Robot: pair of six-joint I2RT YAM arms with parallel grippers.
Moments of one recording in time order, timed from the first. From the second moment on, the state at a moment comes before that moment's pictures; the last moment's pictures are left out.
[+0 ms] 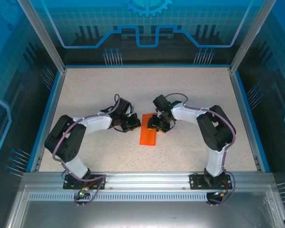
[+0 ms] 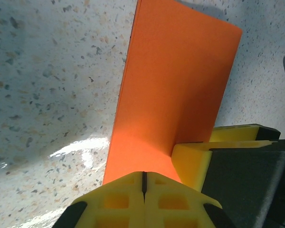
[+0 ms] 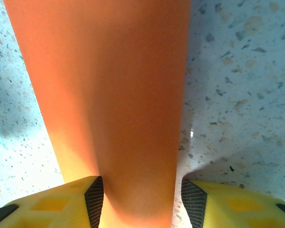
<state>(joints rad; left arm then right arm) -0.48 1.68 0.88 -0.19 0.45 -0.91 0.59 1.89 1.16 -0.59 -0.31 0.77</state>
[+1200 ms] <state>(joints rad) -0.52 1.86 0.96 -0.18 0.49 -0.90 0.58 1.85 1.12 -0.55 -0.33 0.76</state>
